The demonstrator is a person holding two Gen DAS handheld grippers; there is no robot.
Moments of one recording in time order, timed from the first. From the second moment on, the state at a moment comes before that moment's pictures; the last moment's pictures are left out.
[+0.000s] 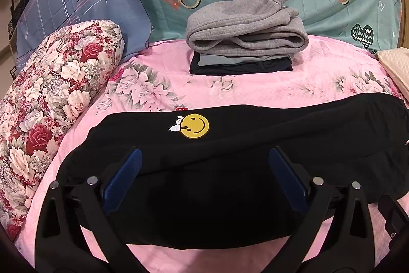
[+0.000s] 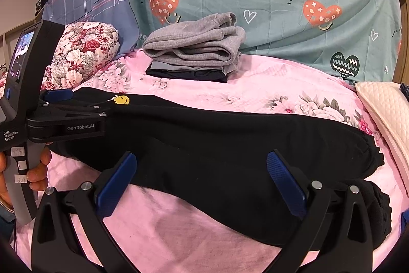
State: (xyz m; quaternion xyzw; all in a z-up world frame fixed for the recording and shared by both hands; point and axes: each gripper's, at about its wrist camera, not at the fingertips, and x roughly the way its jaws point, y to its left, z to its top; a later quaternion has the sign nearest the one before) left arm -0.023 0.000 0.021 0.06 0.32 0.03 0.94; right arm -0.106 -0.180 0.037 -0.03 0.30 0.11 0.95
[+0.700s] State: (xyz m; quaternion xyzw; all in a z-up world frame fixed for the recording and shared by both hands) left arm -0.021 0.005 0.018 0.06 0.33 0.03 0.94; right arm -0.106 -0.178 0.036 -0.04 0.31 0.11 0.94
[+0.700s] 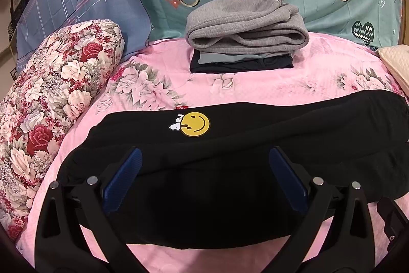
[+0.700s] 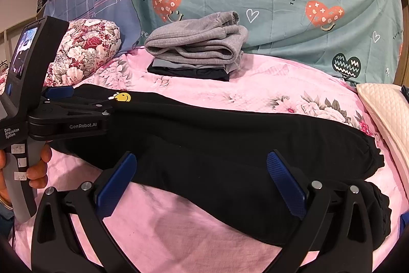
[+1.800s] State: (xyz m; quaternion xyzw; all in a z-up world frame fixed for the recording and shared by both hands) left arm -0.021 0.006 0.016 0.07 0.33 0.03 0.94; right arm -0.107 -0.175 0.034 -0.04 0.31 0.12 0.94
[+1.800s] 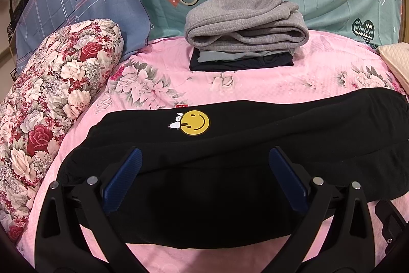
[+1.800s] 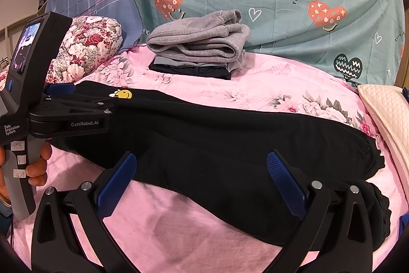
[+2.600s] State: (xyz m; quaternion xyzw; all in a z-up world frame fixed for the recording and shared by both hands) left arm -0.091 0.235 -0.022 -0.32 0.47 -0.05 0.82; right arm -0.109 -0.178 0.047 -0.04 0.32 0.12 0.94
